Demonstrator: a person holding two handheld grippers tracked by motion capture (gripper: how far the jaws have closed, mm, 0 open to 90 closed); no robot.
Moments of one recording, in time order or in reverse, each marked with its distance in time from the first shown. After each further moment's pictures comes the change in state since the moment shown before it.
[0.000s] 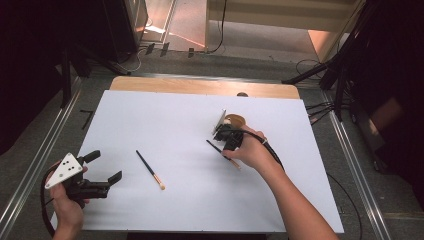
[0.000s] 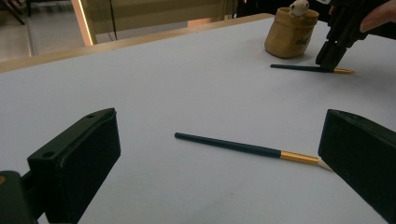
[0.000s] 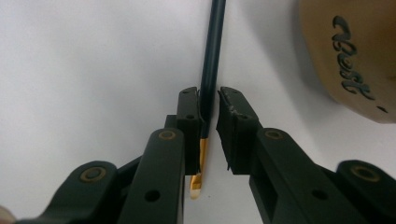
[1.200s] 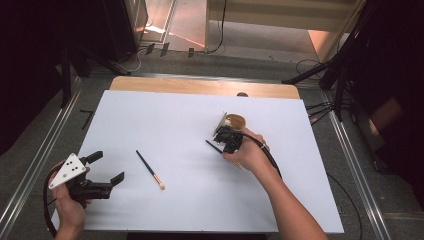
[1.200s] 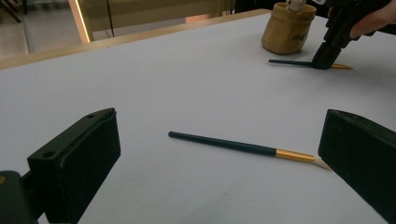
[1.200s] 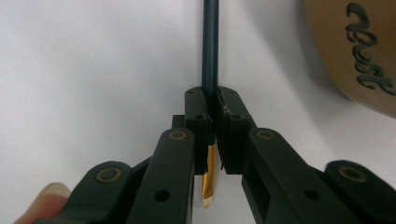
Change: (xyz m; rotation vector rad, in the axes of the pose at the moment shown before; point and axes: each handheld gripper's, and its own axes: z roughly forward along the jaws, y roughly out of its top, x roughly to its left) left arm -0.006 0.000 0.005 0.009 -0.010 0.006; right arm 0.002 -0.005 0.008 -0.035 0.007 0.063
